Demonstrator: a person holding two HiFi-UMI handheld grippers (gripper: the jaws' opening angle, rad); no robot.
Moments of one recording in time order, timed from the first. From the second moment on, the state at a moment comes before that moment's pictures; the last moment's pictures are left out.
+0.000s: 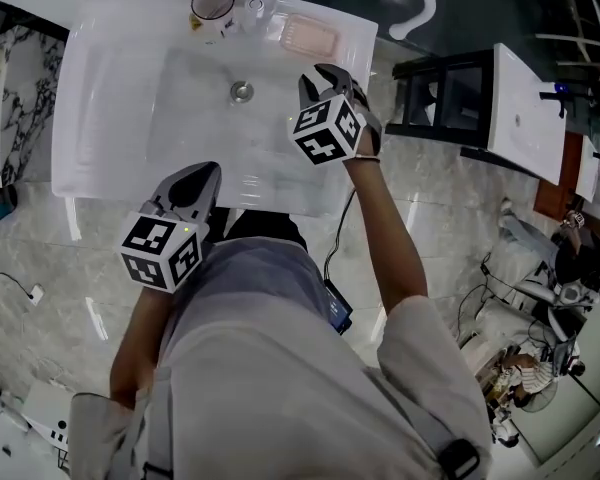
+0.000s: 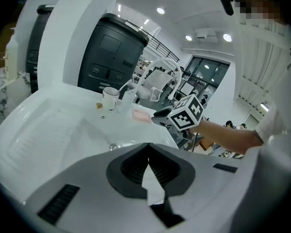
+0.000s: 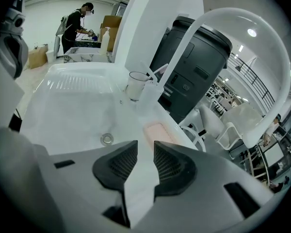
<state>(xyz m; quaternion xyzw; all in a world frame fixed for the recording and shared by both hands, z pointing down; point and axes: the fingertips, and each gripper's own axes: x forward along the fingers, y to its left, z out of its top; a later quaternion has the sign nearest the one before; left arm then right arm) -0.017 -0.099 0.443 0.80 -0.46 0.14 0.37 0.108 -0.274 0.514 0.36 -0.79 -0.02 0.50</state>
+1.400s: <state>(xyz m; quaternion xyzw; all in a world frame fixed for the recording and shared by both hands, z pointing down) -0.019 -0.093 0.461 0.77 -0.47 0.15 0.39 0.103 -0.340 0.594 0.30 -0.72 -0.13 0.61</state>
